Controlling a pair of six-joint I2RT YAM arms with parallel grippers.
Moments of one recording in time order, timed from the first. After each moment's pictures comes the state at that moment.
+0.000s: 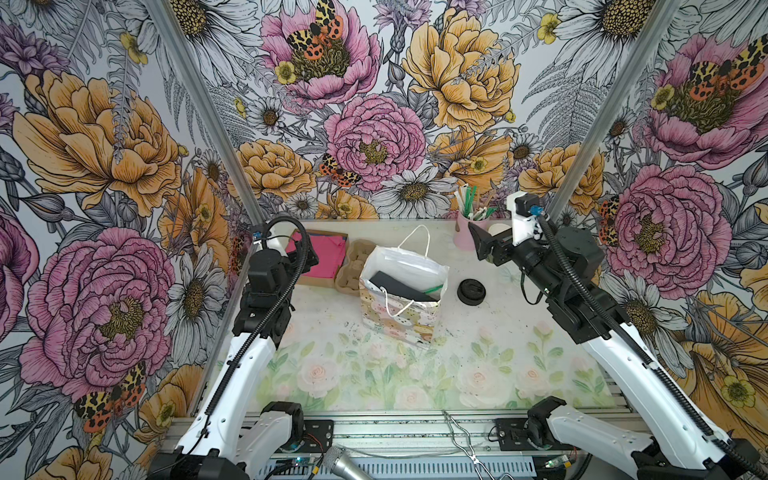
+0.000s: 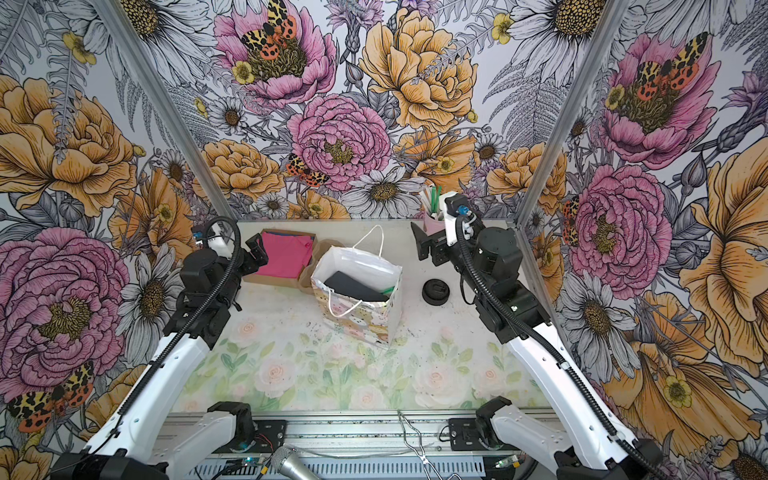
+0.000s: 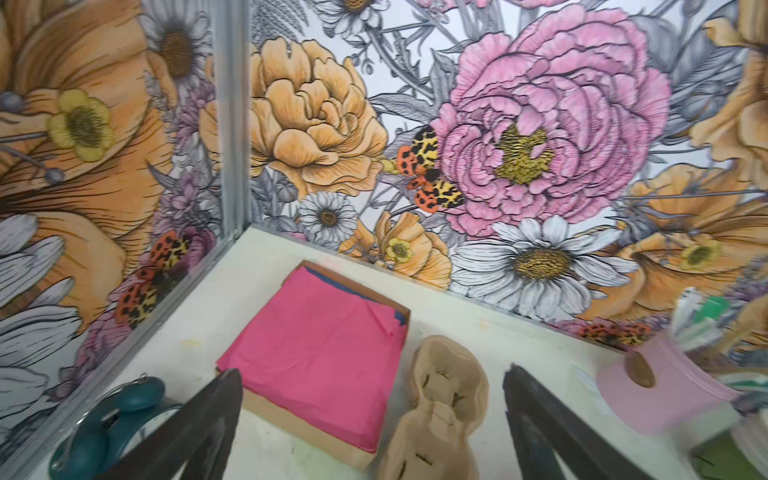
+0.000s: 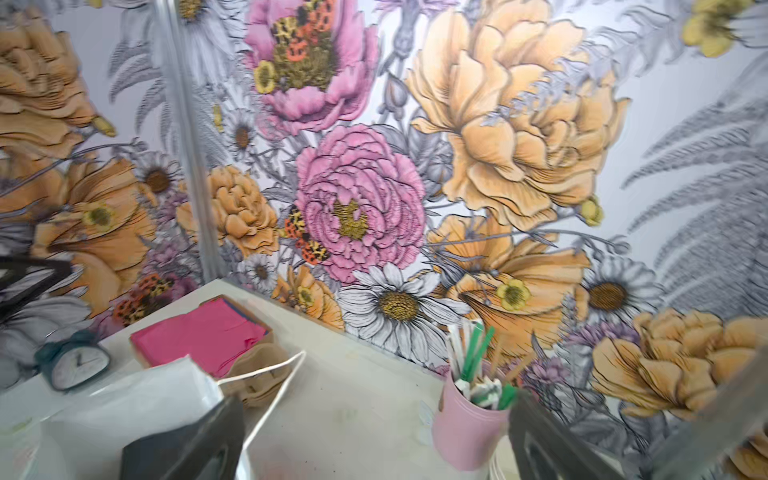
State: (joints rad) left arm -0.08 0.98 0.80 -0.01 -0.26 -0.31; right arm 0.38 1.01 1.17 -0.20 0.06 -0.08
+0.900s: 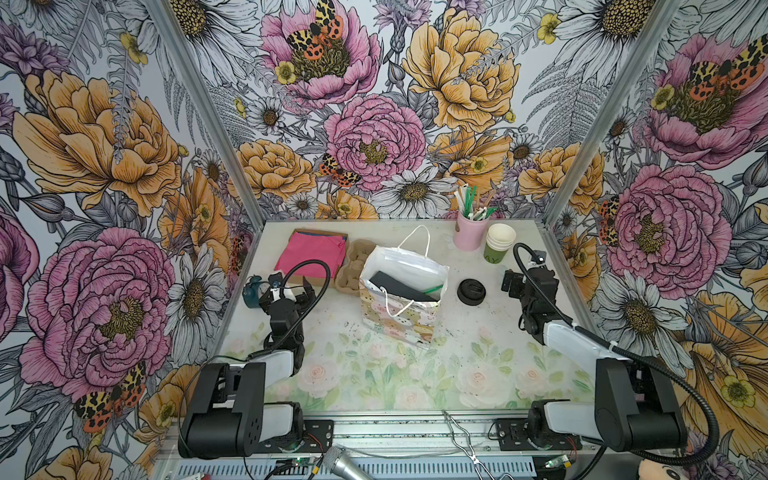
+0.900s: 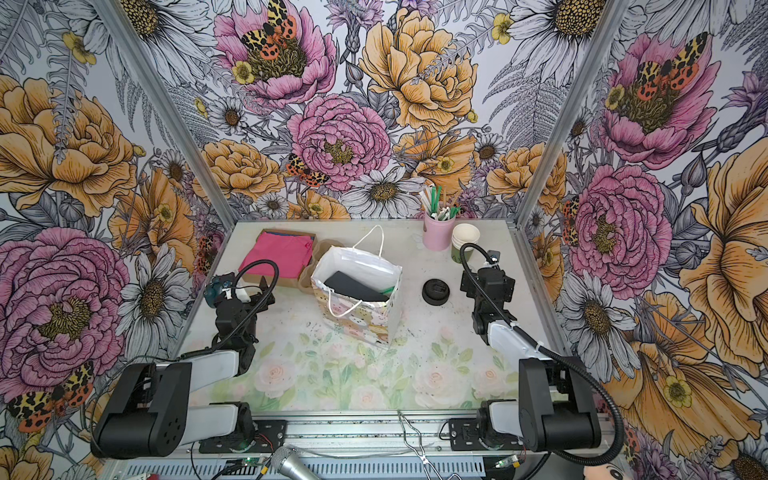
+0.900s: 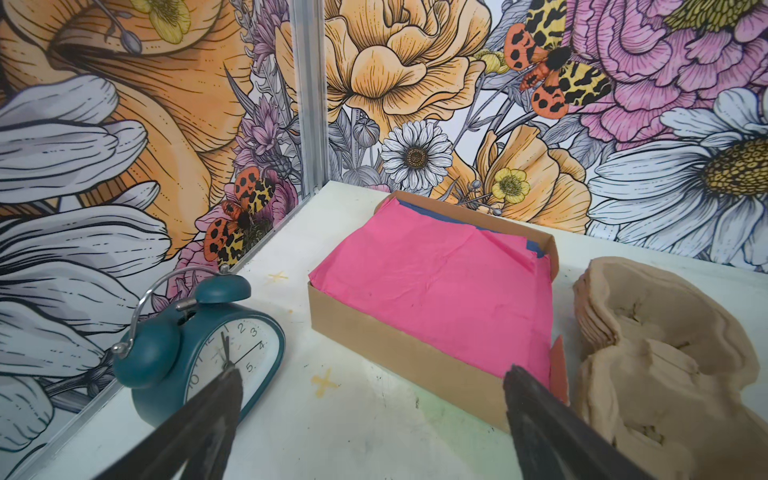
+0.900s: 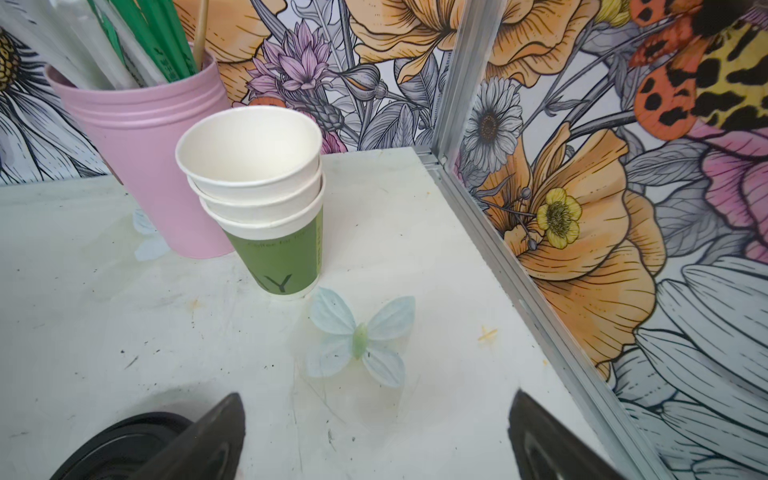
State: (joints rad) left arm 0.00 1.33 0.25 0.95 -0.29 -0.11; right arm 0.03 1.35 0.55 0.35 0.30 0.05
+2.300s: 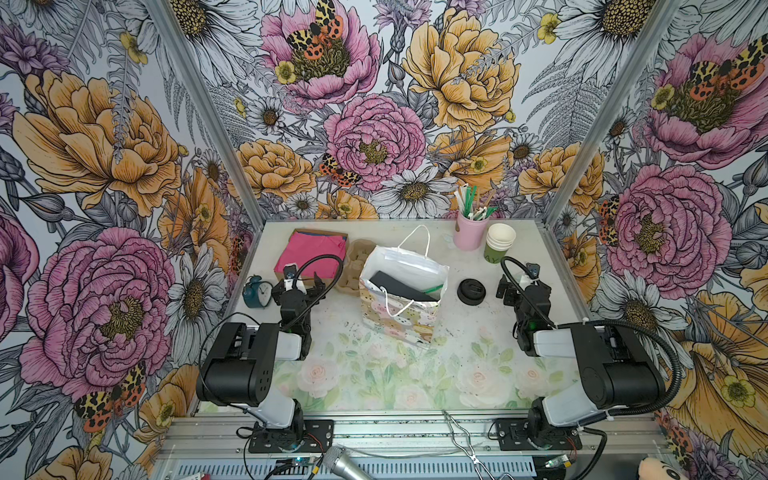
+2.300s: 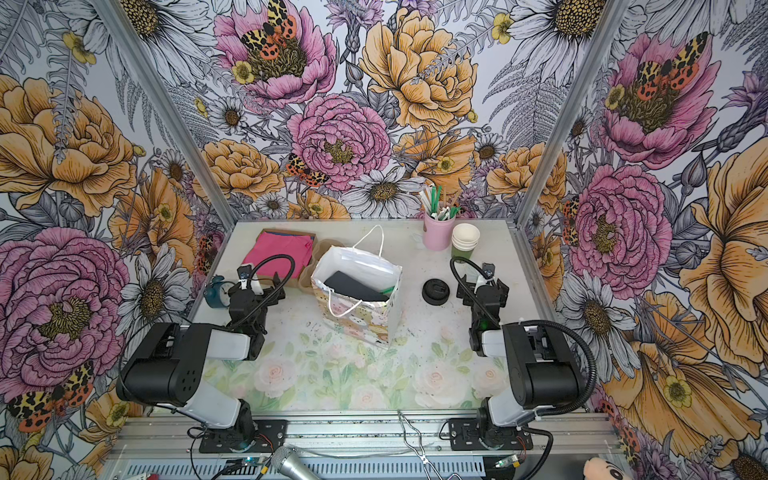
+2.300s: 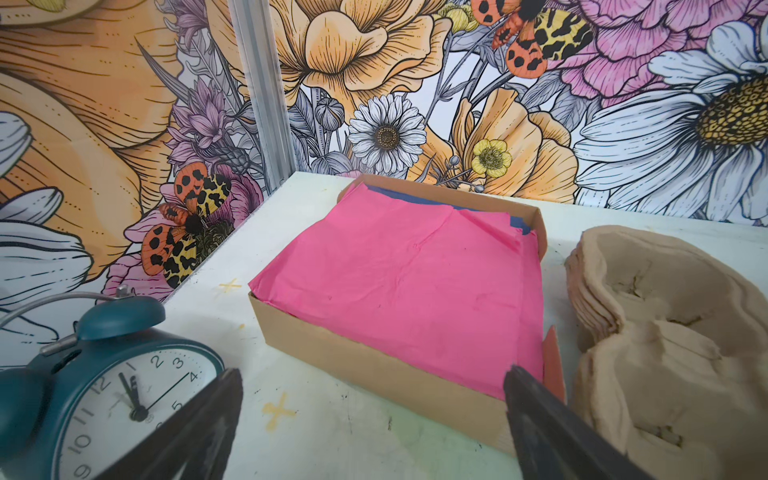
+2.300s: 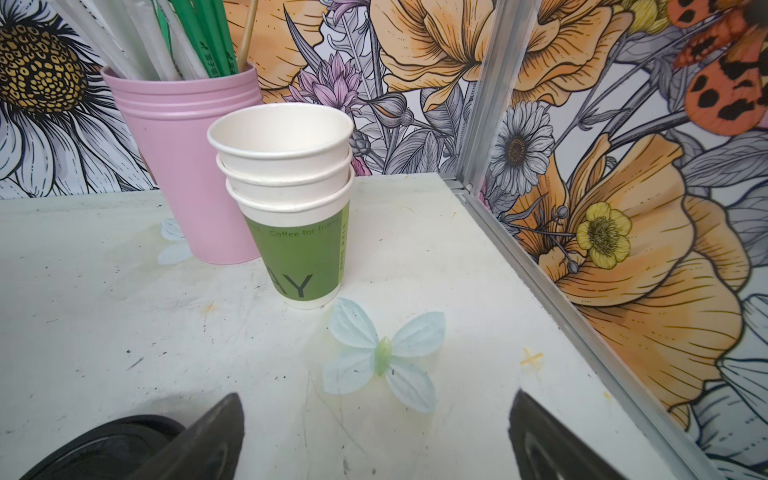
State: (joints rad) left arm -0.05 1.56 0.35 1.04 -0.28 -0.06; right arm 0.00 1.53 0.37 0.87 0.23 0.02
